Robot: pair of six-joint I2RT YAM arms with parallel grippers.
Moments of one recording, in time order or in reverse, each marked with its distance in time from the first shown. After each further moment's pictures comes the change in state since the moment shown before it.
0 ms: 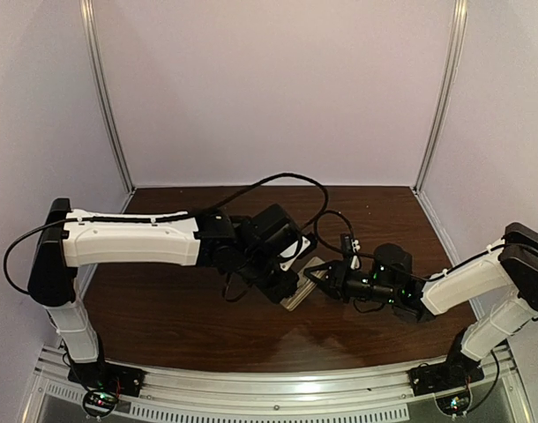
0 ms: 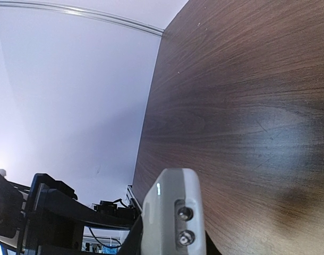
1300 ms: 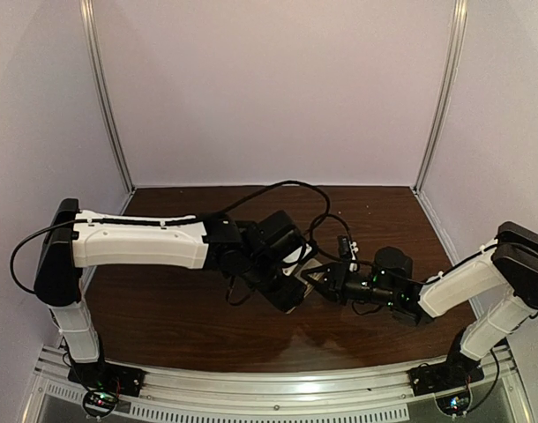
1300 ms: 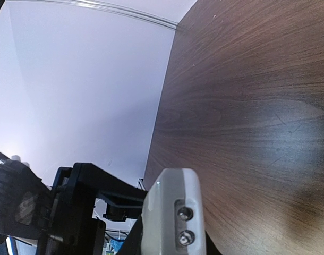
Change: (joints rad) left arm -0.001 0.038 0.002 0.002 0.021 -0.024; right arm 0.014 0.039 -0.017 0.102 -0.030 0.022
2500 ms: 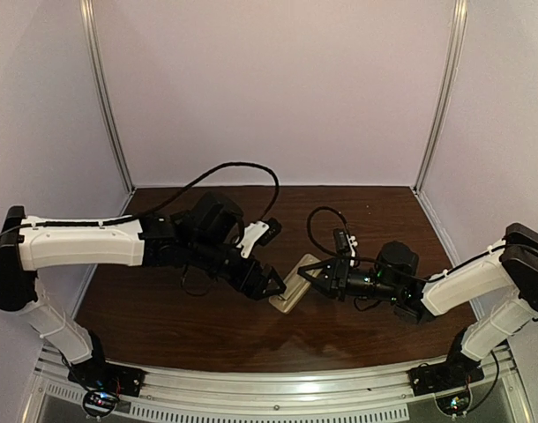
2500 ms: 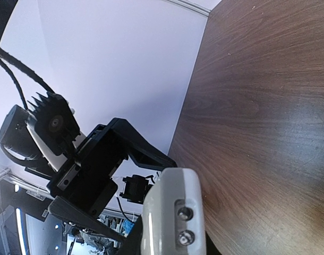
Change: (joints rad) left arm 0.158 -0.332 -0.367 0.301 0.321 -0.034; right arm -0.001 -0.045 0.018 0.039 -0.123 -0.011
